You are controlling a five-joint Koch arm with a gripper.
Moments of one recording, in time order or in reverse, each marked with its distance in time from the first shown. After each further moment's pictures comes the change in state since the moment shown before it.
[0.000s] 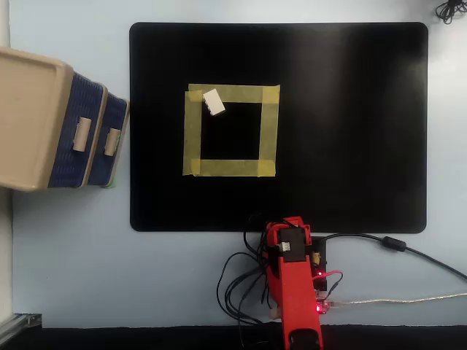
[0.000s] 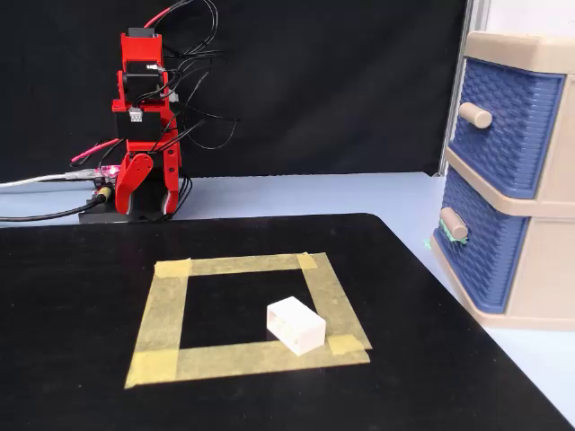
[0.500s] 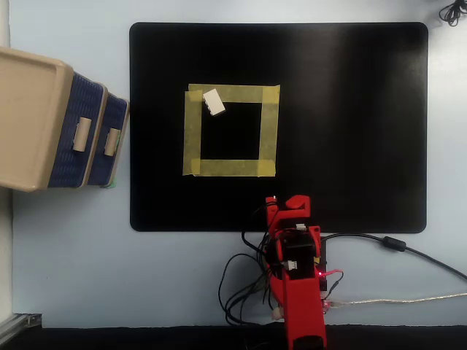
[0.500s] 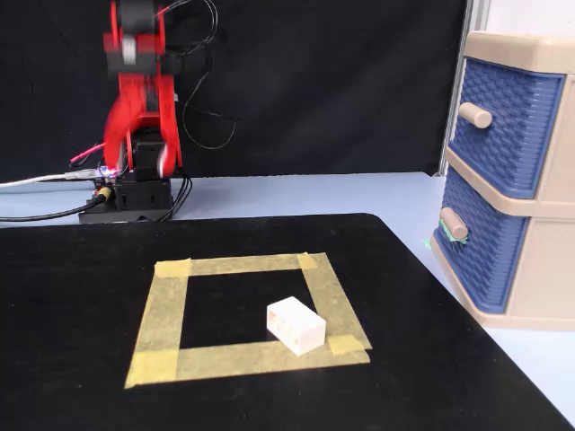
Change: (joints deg) arm -7.8 -4.3 -34.1 5.7 -5.9
